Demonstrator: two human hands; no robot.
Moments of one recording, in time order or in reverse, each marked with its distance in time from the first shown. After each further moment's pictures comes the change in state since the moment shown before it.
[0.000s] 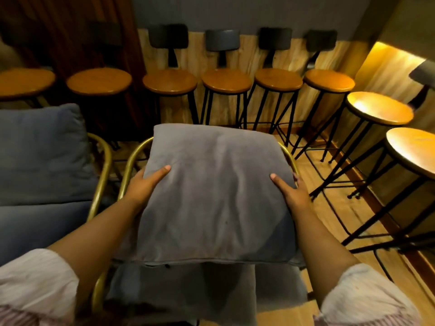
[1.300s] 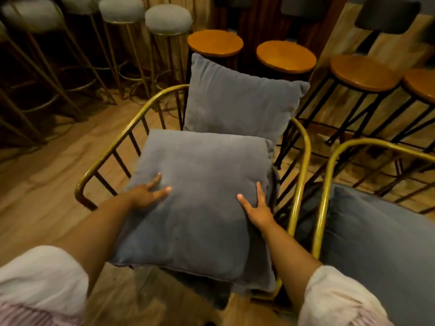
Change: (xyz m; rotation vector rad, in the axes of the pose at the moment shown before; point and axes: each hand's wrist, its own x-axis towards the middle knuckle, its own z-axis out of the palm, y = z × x) left_hand 0.004 -0.207 -0.581 0.757 0.109 -0.361; right_hand -0.309 0.056 0.580 -0.405 -0.763 0.019
